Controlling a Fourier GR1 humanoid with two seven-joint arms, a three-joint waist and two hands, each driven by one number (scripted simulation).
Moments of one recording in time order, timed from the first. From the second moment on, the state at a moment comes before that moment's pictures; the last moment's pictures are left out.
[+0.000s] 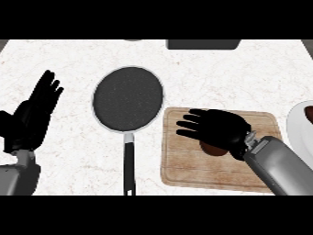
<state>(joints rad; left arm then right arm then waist) -0.17 0.24 0.04 -1.60 0.18 0.12 0.25 -0.48 -0.41 0.54 -1.48 1.21 0.56 -0.49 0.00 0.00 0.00</state>
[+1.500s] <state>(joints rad) -0.17 0.20 0.07 -1.59 0.13 0.08 0.25 -0.44 -0.07 0.42 -1.37 1.29 0.46 -0.26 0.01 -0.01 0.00</state>
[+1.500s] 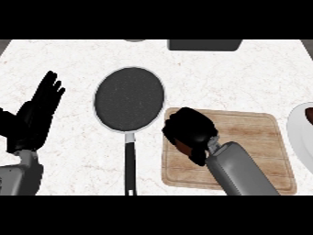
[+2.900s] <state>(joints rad) -0.26 0.15 -0.01 -1.54 0.11 0.06 0.25 -1.03 -0.01 0.64 -1.39 1.12 0.15 1.11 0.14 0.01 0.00</state>
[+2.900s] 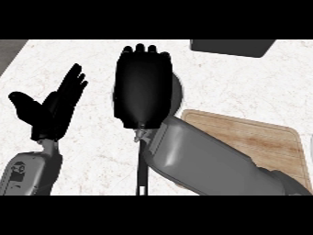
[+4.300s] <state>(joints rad) -0.24 0.16 0.03 -1.55 0.11 0.07 0.23 -1.08 0.00 0.66 -0.66 0.71 -0.49 0.92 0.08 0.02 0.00</state>
